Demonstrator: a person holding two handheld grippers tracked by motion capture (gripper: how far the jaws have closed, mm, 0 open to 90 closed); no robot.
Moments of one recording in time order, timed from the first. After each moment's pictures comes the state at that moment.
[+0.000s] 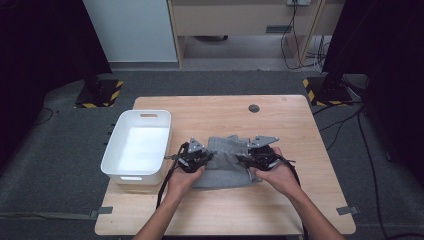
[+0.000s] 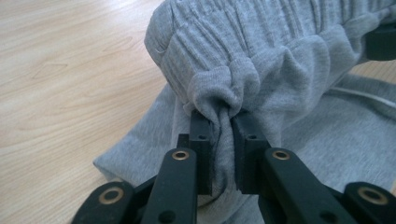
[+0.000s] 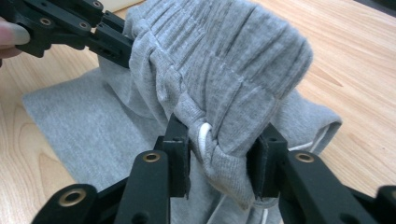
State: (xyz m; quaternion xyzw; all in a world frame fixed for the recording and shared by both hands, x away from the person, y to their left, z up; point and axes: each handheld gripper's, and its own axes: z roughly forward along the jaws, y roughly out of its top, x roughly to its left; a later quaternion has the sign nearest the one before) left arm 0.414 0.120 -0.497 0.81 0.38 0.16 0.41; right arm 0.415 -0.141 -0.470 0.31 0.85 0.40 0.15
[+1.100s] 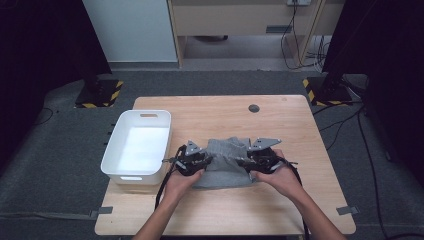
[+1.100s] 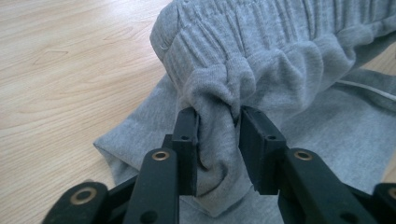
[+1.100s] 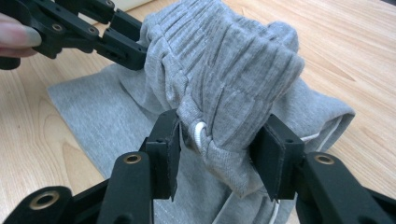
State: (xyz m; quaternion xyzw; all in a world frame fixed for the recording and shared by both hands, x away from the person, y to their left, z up) left arm 0.406 0.127 -0.499 0.81 0.39 0.15 0.42; right arm 0.406 -0.145 -0.467 0.31 0.85 0.41 0.13
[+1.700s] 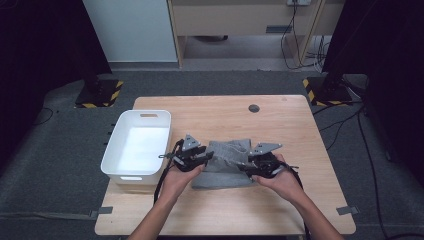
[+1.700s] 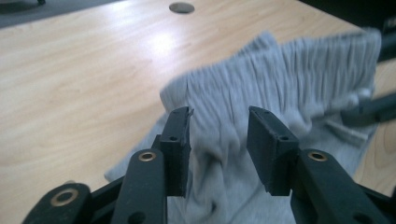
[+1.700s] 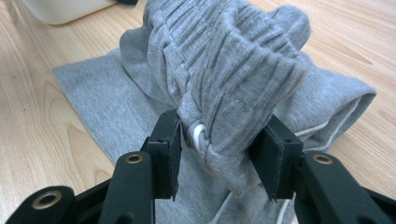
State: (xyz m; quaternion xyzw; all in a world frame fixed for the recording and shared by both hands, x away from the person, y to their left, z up) left arm 0.406 0.125 -0.461 0.79 0.38 0.16 0.45; right arm 0.399 -0.149 -0.479 0.31 0.85 0.41 0.12
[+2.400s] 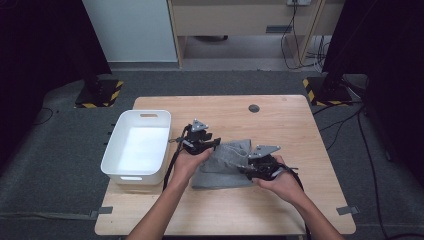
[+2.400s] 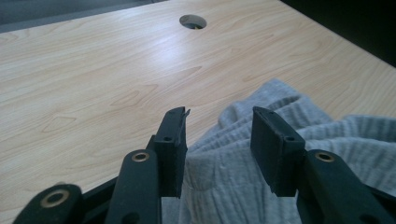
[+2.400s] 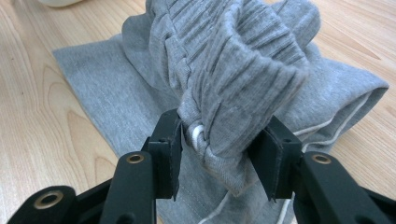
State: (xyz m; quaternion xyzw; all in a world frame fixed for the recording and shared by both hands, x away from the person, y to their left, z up) left arm 0.451 0.102 -0.454 0.78 0.42 0.15 0.44; right arm 0.395 -0.149 -0.484 0.29 0.86 0.39 0.12
